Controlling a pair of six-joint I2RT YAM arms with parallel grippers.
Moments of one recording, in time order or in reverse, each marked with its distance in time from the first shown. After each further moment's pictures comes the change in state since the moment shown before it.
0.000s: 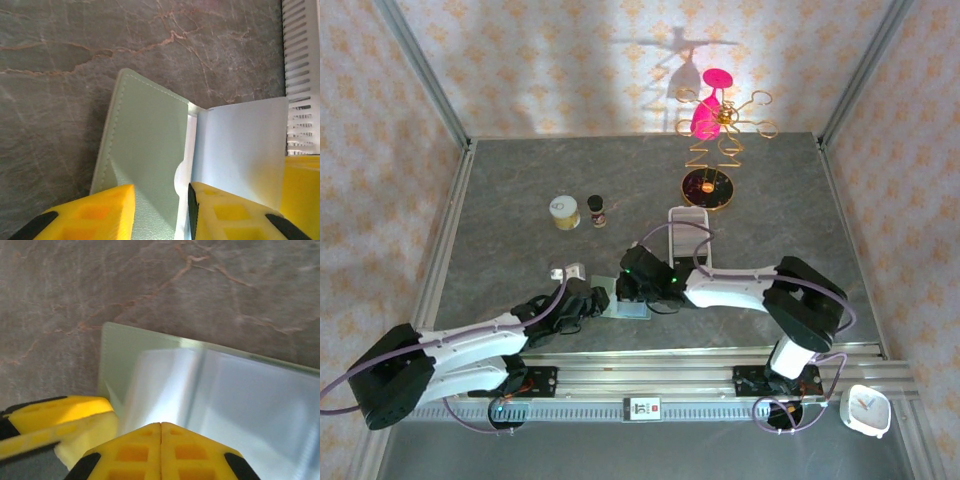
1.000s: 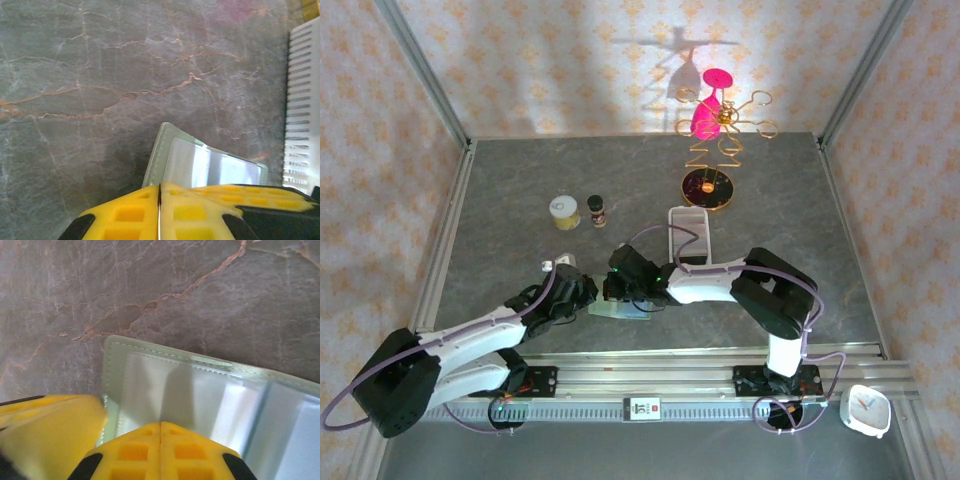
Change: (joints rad) left arm 0.172 0.034 0.026 0.013 0.122 0.017; right arm 0.000 0.159 0.061 0.120 -0.075 0.030
